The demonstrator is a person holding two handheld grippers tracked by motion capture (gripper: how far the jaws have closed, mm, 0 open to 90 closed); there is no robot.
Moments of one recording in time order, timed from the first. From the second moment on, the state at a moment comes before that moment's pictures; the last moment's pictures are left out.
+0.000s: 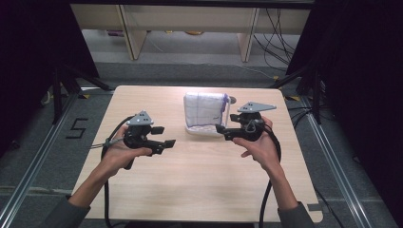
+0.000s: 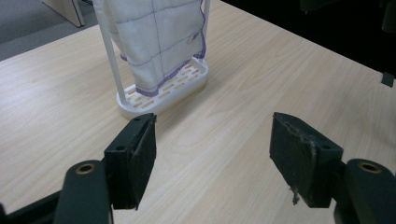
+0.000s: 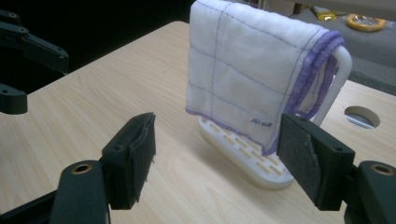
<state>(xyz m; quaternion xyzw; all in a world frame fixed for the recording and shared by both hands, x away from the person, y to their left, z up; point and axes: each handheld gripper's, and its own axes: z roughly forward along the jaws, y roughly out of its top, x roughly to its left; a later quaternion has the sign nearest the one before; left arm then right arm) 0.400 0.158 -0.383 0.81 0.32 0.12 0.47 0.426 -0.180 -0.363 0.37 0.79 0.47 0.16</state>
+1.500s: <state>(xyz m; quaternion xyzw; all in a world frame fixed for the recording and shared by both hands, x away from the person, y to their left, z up) 0.338 0.168 -0.434 0.83 0.29 0.12 0.46 0.364 -0.188 -0.418 0.34 0.80 0.47 0.13</state>
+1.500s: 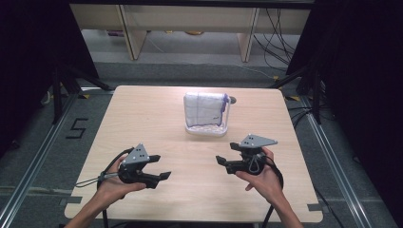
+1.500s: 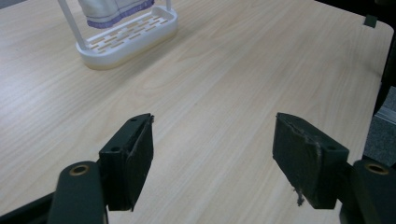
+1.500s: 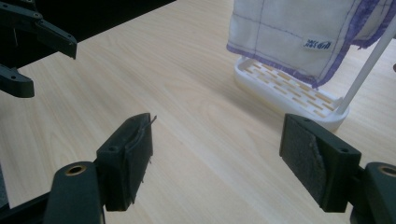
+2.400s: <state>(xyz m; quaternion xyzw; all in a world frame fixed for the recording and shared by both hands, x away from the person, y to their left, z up) 0.298 0.187 -0.479 0.83 0.30 0.12 0.45 0.320 -0.191 -0.454 0.34 0.81 0.46 0.12</state>
